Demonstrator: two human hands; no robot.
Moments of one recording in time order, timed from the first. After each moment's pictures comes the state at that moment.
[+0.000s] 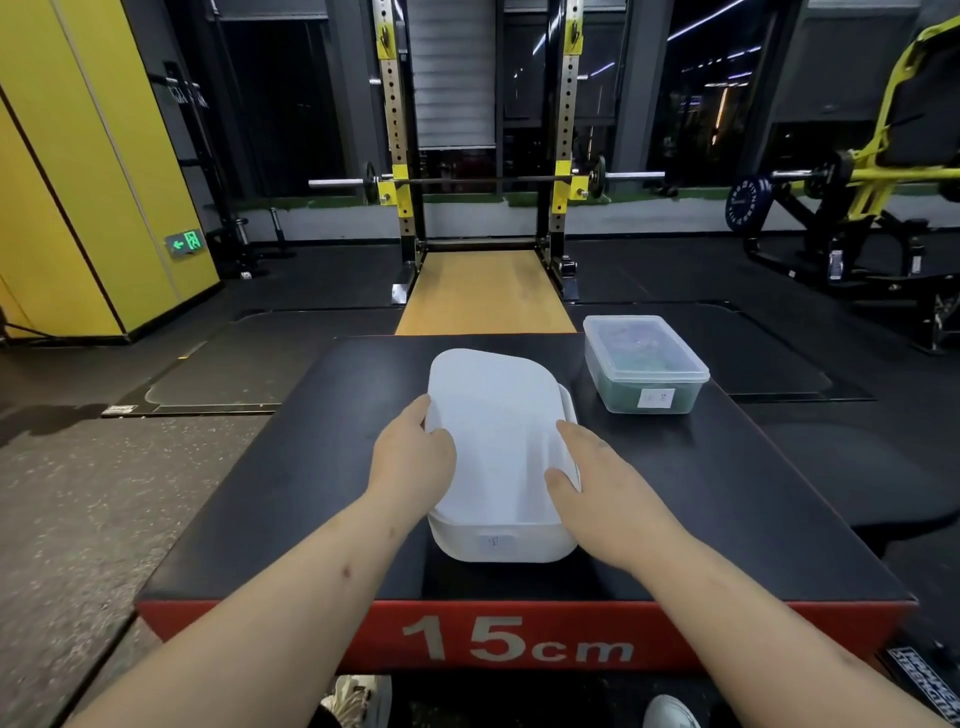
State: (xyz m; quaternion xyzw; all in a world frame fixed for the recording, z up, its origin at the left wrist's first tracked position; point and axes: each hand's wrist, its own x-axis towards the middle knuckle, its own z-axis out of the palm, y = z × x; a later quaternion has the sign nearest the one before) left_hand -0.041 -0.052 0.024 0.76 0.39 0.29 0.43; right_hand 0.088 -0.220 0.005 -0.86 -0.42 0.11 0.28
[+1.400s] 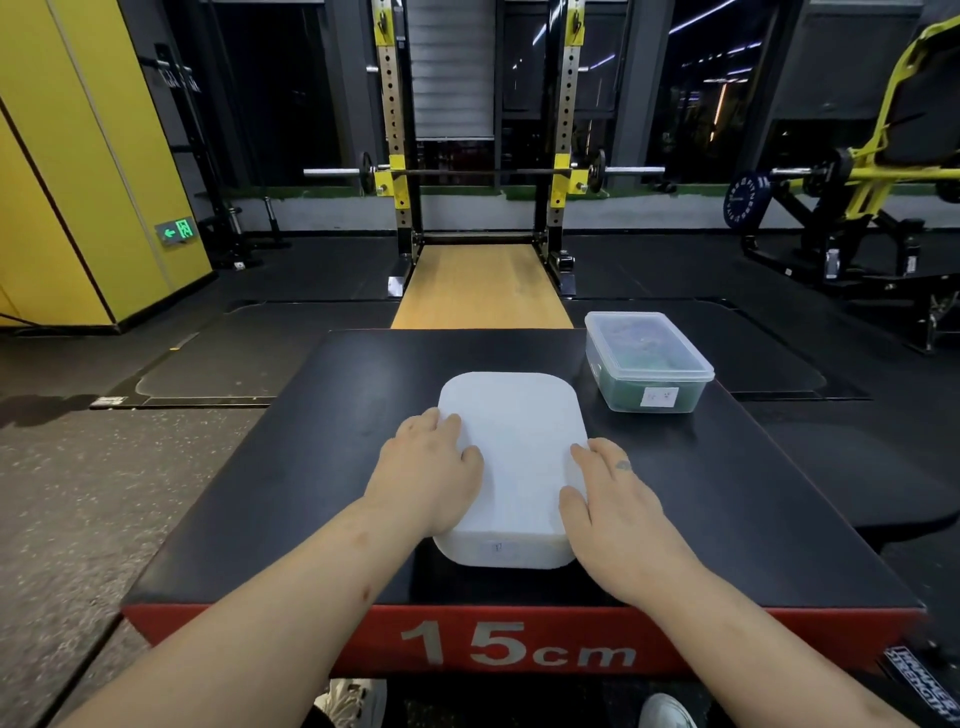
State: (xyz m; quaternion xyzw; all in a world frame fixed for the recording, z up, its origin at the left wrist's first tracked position) left_hand -0.032 -0.036 -0.002 0.93 0.33 0.12 0.12; right_hand 0.072 -0.229 -0.001 -0.89 -0.40 0.09 0.22
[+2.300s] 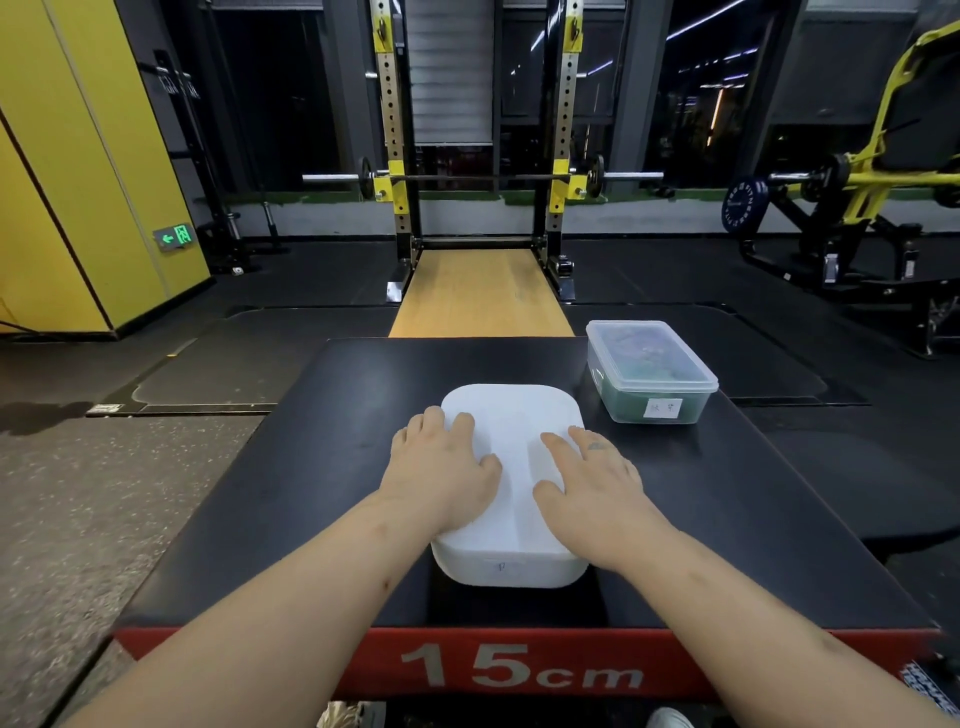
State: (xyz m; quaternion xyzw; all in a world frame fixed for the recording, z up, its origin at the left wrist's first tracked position) left_hand -0.014 -0.036 0.014 0.93 0.34 0.07 0.10; right_hand 0.097 -0.183 0.004 -0.89 -0.42 0.09 0.15
